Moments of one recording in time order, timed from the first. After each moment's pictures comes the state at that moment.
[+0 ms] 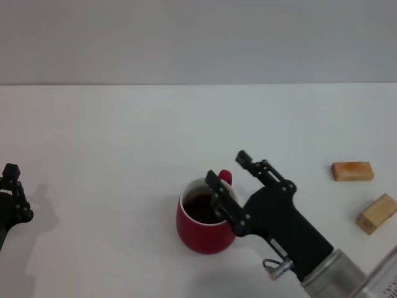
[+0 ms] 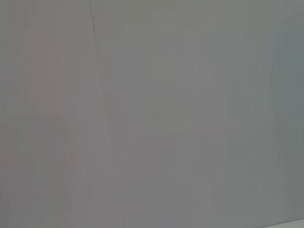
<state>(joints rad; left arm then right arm) -0.17 -2.07 -0.46 -0.21 2.01 1.40 0.07 0.29 2.08 0.22 0.65 -2.21 -1.26 -0.05</state>
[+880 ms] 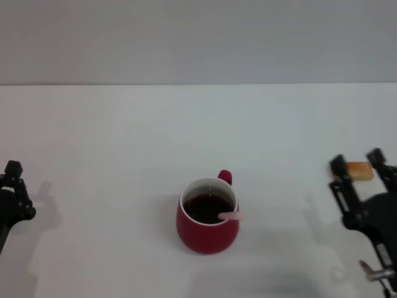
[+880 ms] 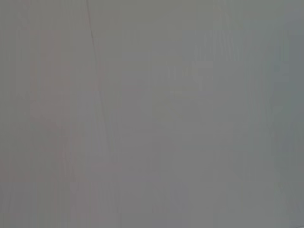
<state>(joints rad) -0.17 -2.07 -0.46 -0.22 2.01 1.41 0.07 0.08 2.08 0.28 0.60 -2.04 -1.55 -0.07</state>
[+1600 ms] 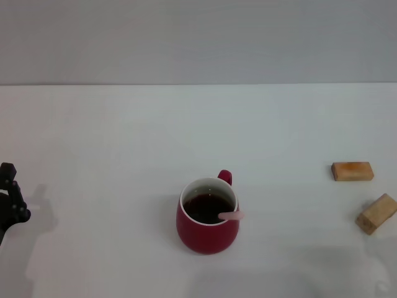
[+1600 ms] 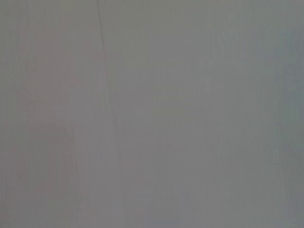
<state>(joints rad) -0.15 -2.07 -0.47 -0.23 2.01 1.43 0.07 0.00 2.08 0.27 0.55 -1.89 -1.63 -0.07</state>
